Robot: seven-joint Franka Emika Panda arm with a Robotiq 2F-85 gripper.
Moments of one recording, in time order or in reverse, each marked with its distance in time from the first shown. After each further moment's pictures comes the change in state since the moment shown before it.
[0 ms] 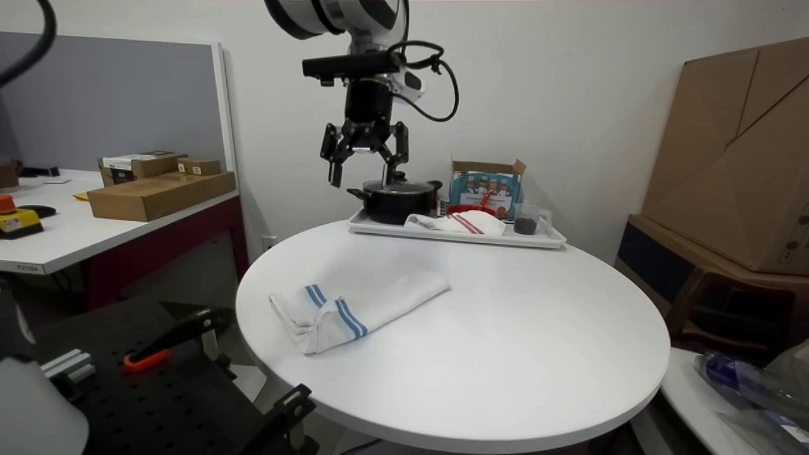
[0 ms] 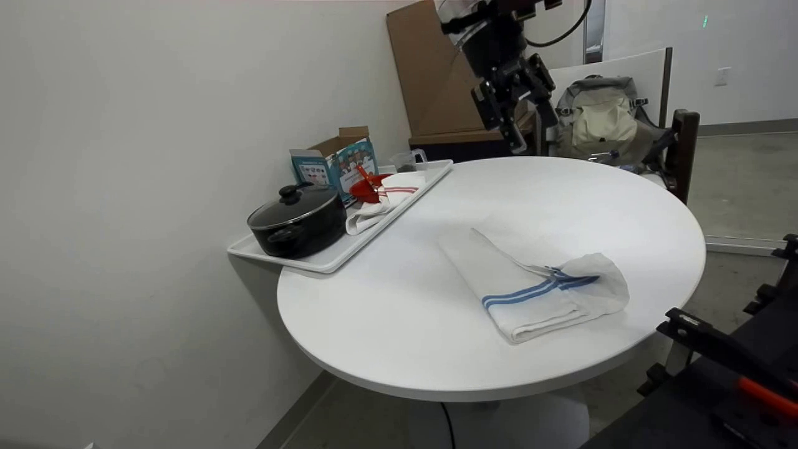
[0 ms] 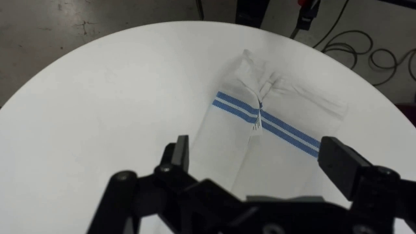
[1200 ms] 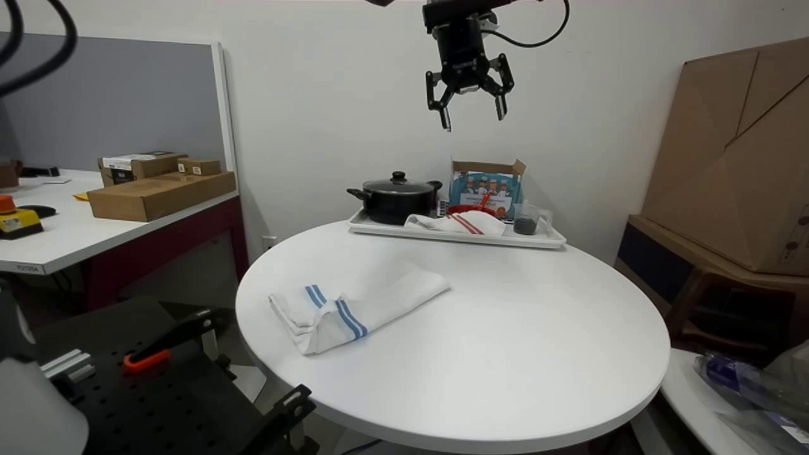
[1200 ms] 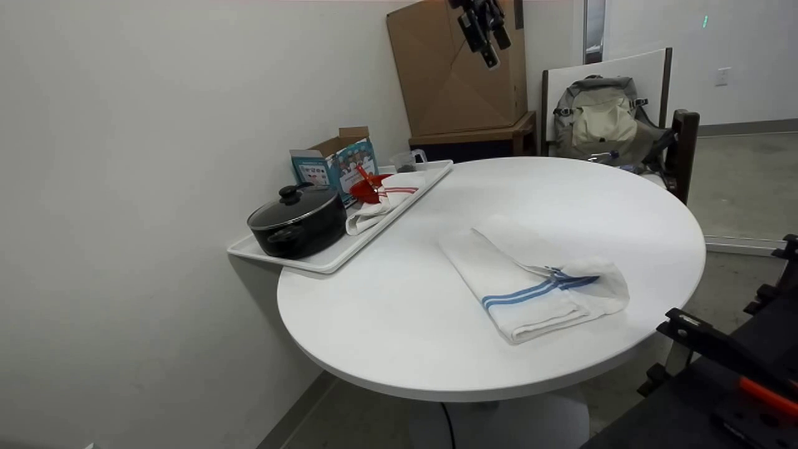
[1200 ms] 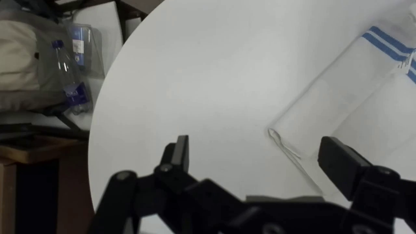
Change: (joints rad) arm -0.036 0.188 -0.067 0.499 -0.260 -0.072 -0.359
